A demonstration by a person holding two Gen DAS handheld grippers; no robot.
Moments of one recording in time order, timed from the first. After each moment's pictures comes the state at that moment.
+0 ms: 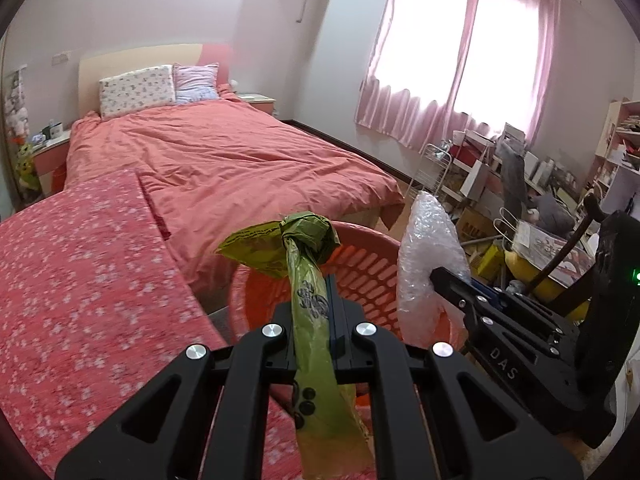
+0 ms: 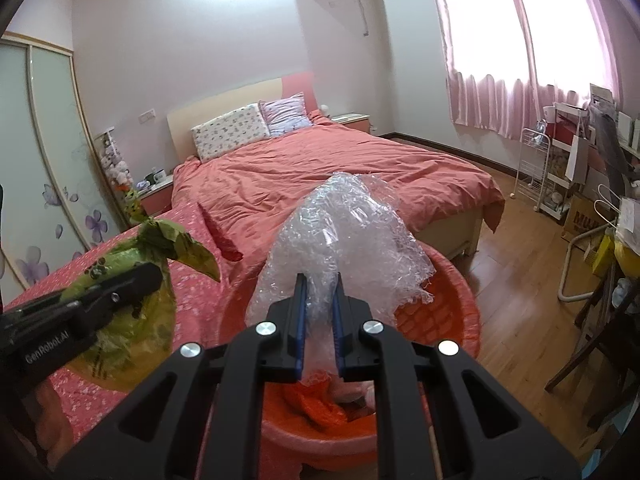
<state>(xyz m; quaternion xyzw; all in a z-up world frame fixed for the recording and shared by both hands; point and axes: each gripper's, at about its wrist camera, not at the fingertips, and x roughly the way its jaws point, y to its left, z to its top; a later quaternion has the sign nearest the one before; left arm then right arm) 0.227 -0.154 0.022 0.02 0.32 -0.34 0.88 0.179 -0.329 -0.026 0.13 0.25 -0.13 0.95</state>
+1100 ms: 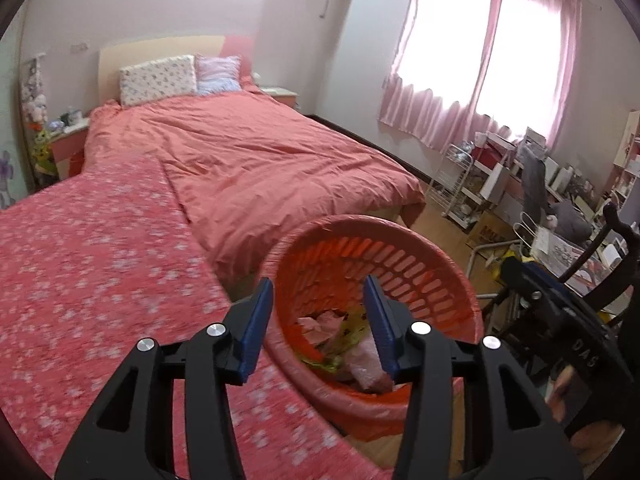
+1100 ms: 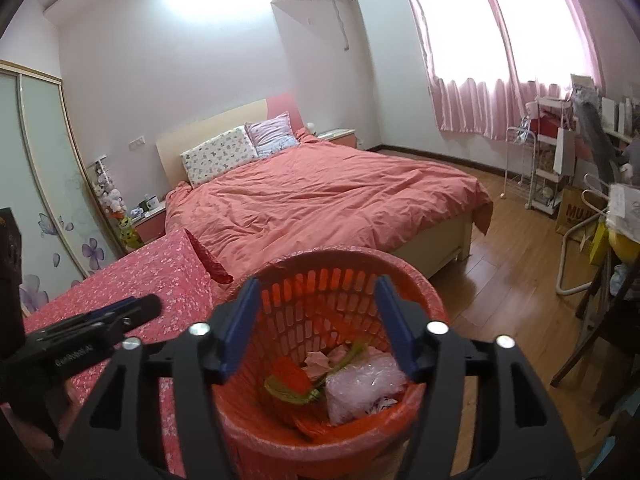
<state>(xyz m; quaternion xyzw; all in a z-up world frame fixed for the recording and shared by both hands) 0.230 -0.130 0.022 0.01 0.33 -0.30 0.89 0.145 -0.345 -0.017 0.16 0.21 -0.15 0.95</state>
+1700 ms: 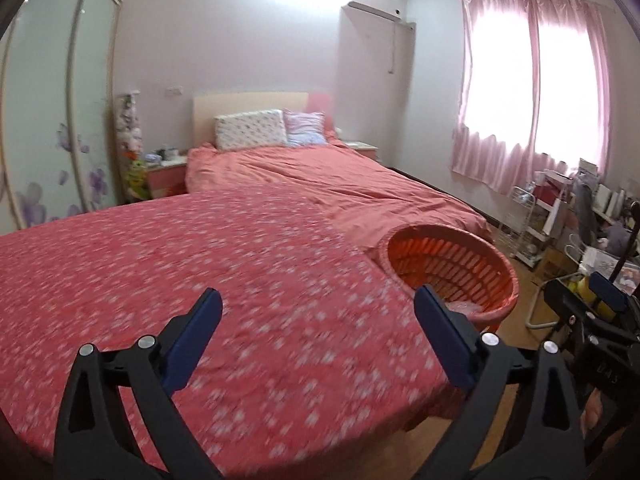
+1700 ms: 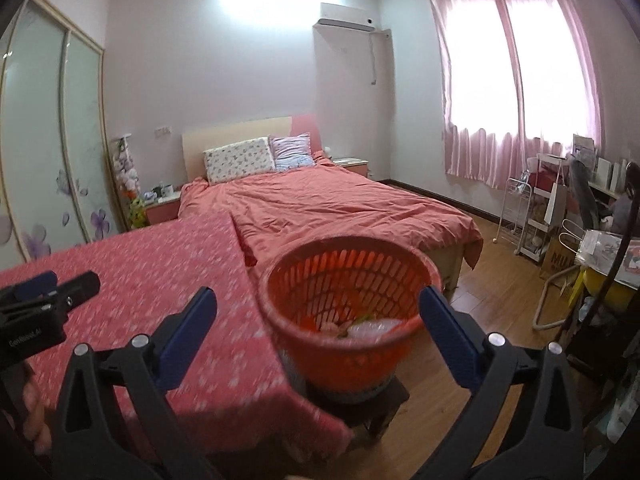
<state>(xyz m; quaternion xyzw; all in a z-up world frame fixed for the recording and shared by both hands) 0.087 -0.004 0.037 0.02 0.23 -0.15 0.96 0.024 -0.212 -0.008 0.06 0.19 -0.14 0.97</state>
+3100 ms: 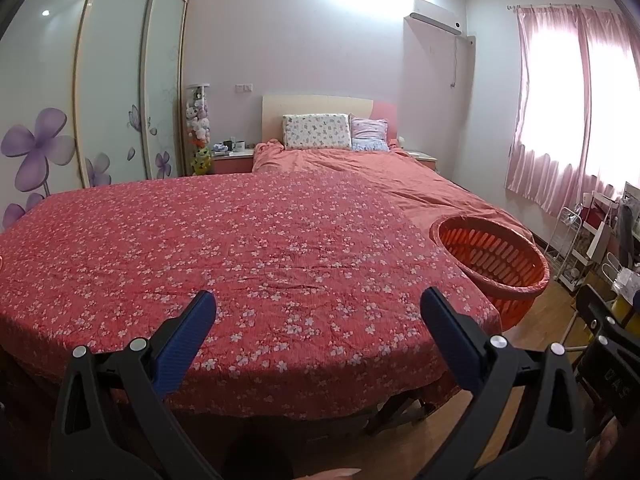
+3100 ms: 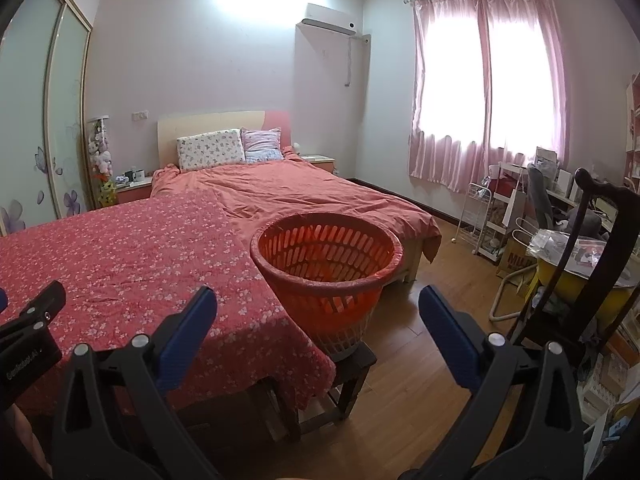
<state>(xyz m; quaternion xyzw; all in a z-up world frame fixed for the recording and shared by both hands) 0.011 0.029 0.010 -0.01 0.23 -0.03 0.97 -0.043 -0.163 -0.010 0.03 0.20 -0.21 0.96</state>
